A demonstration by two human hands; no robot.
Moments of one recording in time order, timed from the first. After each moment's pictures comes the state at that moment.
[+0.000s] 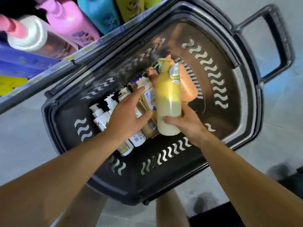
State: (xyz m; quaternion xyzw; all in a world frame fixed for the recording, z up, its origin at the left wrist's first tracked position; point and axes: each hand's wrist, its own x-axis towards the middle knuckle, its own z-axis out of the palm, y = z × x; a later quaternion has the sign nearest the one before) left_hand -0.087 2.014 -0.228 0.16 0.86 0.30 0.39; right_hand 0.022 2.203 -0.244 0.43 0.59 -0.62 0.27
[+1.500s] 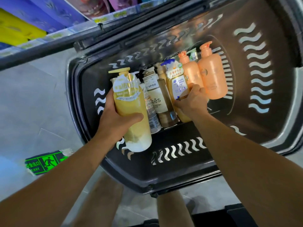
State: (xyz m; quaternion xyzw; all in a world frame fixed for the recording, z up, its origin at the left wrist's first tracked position) left_hand -0.036 1.912 -0.244 -0.24 0.75 0.49 0.36; right_hand -0.023 2.155 -0.320 0.33 0.85 -0.22 0.34
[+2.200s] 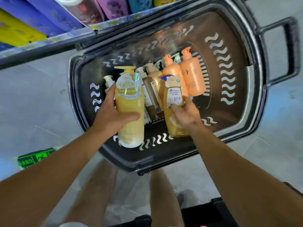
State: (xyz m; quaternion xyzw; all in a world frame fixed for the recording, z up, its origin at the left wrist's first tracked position) left_hand -0.028 1.930 -0.191 -0.17 0.78 0.47 0.39; right_hand 0.028 2.170 -0.239 0.41 0.74 -0.43 0.32
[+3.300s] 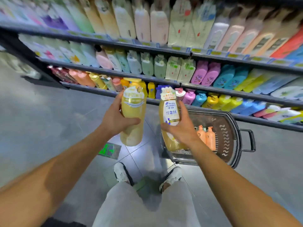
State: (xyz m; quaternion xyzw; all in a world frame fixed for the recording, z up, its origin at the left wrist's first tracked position) left_hand 0.107 1.692 0.283 -0.19 0.81 0.55 0.06; right_hand 0.066 1.940 0.239 0.02 0.77 -0.60 0.23
